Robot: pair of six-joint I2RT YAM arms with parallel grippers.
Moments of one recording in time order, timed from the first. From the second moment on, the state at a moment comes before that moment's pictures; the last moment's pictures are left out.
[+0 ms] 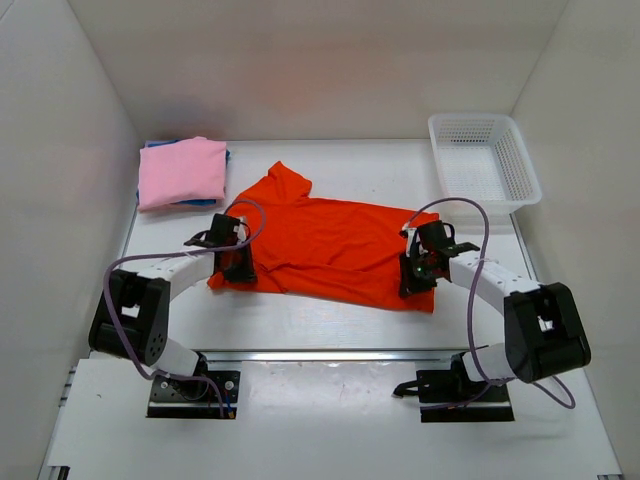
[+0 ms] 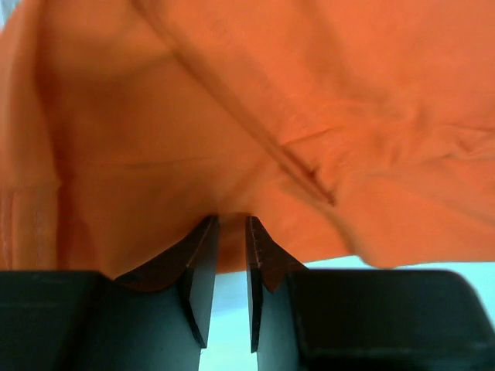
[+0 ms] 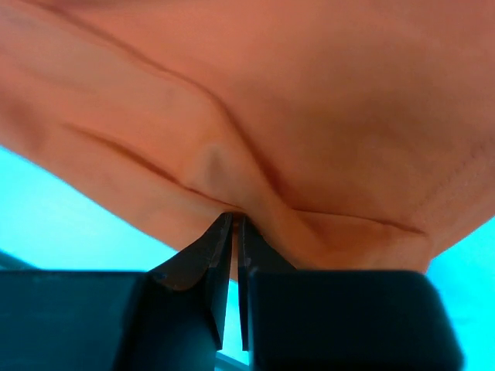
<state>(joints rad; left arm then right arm) -0.24 1.46 0.71 -0.33 0.12 -0.39 0.28 1.35 0.69 -0.48 -0.27 0.08</state>
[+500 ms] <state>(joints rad) -0.34 1.47 0.73 -0.41 0.05 -0.34 0.11 1.56 0.85 -0.55 -0.26 0.02</state>
